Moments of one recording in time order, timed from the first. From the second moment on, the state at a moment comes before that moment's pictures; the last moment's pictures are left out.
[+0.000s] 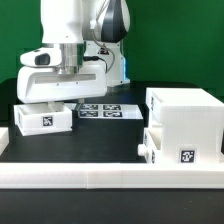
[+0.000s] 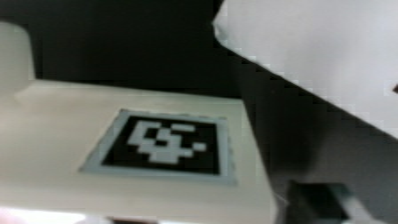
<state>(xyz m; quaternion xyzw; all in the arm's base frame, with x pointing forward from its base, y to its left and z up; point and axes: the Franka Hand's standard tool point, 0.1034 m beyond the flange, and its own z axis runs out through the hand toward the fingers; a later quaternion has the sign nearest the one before) 0.376 -0.106 0.004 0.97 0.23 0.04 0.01</state>
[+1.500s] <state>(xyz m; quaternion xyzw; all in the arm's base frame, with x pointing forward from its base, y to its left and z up) 0.481 -0.032 0.048 0.93 0.35 0.05 -0.01</state>
